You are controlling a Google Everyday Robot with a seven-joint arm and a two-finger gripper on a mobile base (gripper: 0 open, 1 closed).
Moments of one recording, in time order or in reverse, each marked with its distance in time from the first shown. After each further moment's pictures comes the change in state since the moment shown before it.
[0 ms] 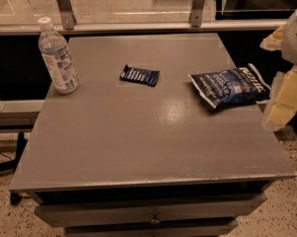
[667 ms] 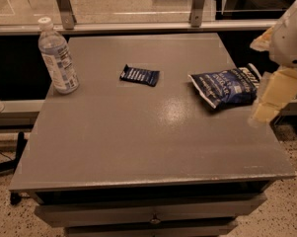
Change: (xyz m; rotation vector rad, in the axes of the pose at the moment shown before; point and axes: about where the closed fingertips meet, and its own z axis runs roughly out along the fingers) arm -0.013 -0.008 0.016 0.004 -0.047 -0.004
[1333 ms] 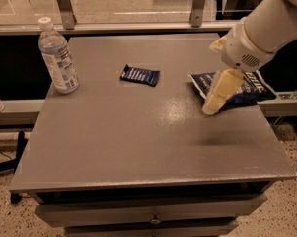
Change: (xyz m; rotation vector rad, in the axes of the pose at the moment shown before) arm -0.054 -0.050 0.081 0.000 -0.180 -0.034
